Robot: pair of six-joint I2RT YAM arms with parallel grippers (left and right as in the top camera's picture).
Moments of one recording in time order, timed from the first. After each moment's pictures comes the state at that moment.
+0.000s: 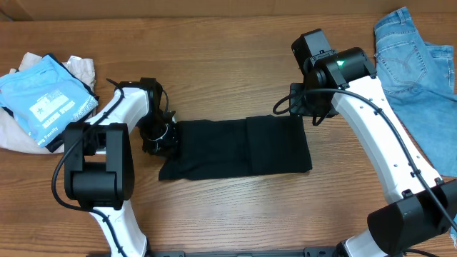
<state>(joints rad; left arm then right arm) -0.05 2.04 1.31 -1.12 0.31 -0.09 0.34 1.73 1.70 -1.36 0.10 0.40</state>
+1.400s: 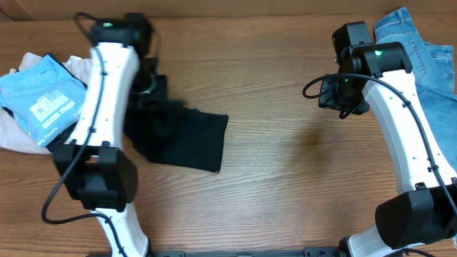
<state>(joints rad) -0.13 2.03 2.01 -1.64 0.03 -0.17 0.14 1.73 1.70 -1.37 0.10 0.38</state>
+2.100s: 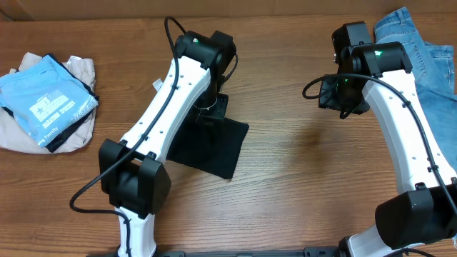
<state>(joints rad) -0.46 2.07 2.01 -1.65 0.01 -0.27 0.14 1.73 1.70 -1.37 0.10 0.36</state>
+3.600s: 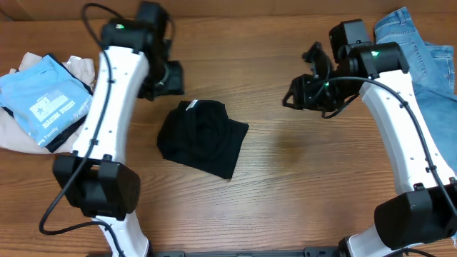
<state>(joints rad) -0.15 1.97 2.02 -1.47 0.07 -0.26 0.18 1.73 1.70 -1.31 -0.49 0.10</state>
